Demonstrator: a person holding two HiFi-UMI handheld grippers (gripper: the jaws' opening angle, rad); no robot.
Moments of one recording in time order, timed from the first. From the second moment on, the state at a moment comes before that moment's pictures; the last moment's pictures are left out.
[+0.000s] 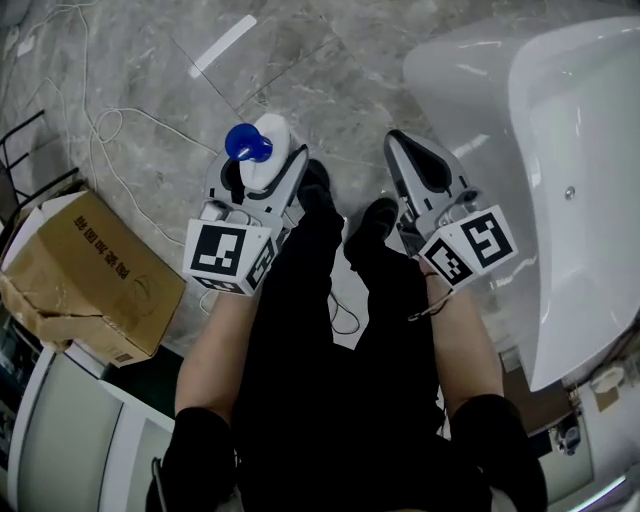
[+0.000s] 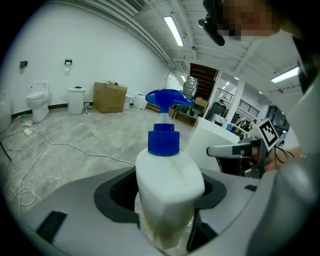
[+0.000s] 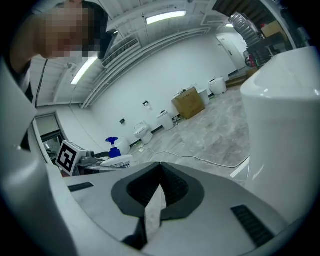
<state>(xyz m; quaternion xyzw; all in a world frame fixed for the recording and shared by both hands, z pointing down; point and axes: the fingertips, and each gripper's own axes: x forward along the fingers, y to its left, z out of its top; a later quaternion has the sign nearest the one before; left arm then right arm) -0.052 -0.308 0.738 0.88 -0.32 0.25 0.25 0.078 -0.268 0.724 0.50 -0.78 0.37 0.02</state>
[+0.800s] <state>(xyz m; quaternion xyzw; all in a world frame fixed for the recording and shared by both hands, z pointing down) -0.017 -0.369 0.915 0.91 -0.27 0.25 0.18 0.102 -0.315 0.902 0.48 -0.82 0.29 0.09</state>
